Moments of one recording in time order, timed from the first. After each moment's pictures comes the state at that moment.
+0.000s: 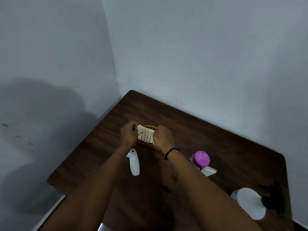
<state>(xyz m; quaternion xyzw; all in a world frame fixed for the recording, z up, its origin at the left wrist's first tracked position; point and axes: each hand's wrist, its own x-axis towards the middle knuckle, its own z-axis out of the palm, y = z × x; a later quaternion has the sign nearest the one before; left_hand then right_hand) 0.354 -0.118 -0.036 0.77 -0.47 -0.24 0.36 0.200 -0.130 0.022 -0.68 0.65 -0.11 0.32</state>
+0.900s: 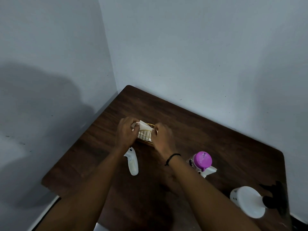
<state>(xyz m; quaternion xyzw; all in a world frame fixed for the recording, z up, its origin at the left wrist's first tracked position) 0.363 -0.117 -0.051 0.70 -0.59 -0.12 0.39 0.198 -0.121 0.006 -0.72 0.62 -0.18 0.25</state>
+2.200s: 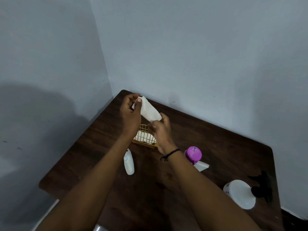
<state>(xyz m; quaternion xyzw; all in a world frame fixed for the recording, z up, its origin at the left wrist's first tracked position) 0.304 -0.122 0.081 0.56 -0.37 -0.29 0.68 0.192 -0.117 0.040 -0.37 0.52 -0.45 0.63</state>
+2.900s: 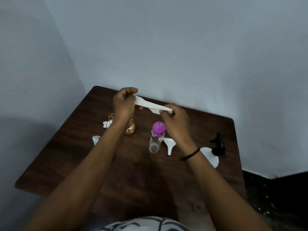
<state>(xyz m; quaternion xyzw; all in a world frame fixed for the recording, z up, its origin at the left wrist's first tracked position) 0.214 -0.080 0.128 0.55 -0.34 -0.46 0.61 0.049 -0.028 0.129 -0.61 0.60 -0.44 0.27</state>
